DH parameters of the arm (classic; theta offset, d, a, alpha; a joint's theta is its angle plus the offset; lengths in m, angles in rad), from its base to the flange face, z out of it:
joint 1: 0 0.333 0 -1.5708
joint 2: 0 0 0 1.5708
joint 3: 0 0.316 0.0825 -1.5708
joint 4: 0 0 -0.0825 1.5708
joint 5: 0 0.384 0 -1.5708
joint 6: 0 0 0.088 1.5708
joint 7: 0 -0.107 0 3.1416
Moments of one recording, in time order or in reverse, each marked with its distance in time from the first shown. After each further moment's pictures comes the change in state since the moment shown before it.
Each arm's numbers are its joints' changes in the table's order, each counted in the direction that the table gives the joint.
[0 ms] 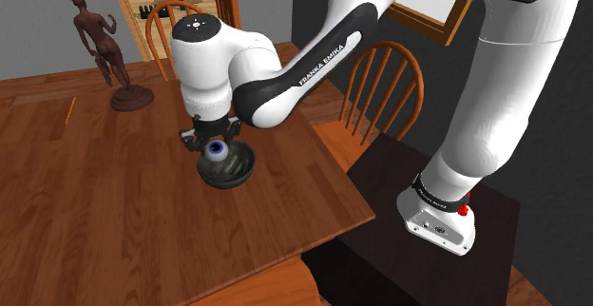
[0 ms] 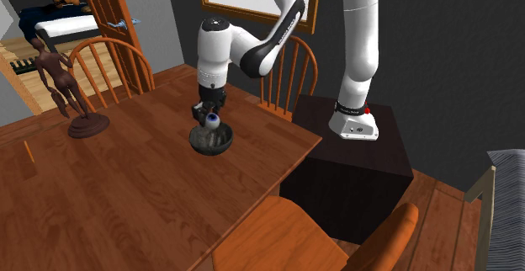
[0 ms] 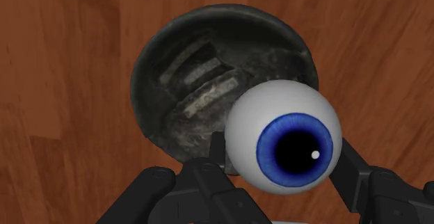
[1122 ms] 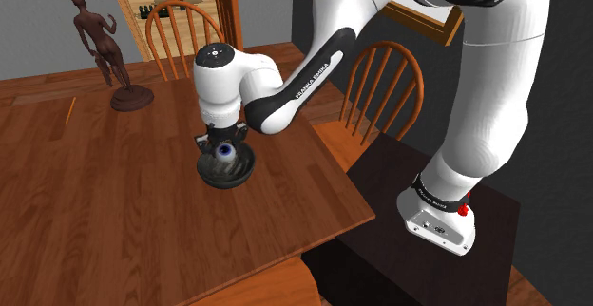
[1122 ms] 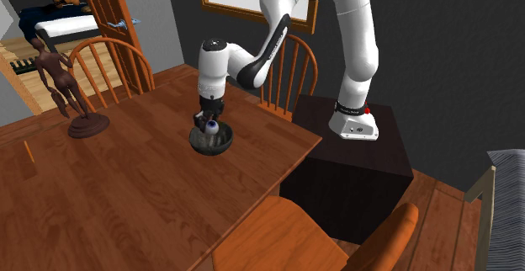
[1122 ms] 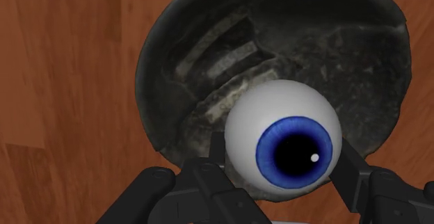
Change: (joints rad) arm 0.005 0.126 -0.112 0.016 -0.150 -0.120 -0.030
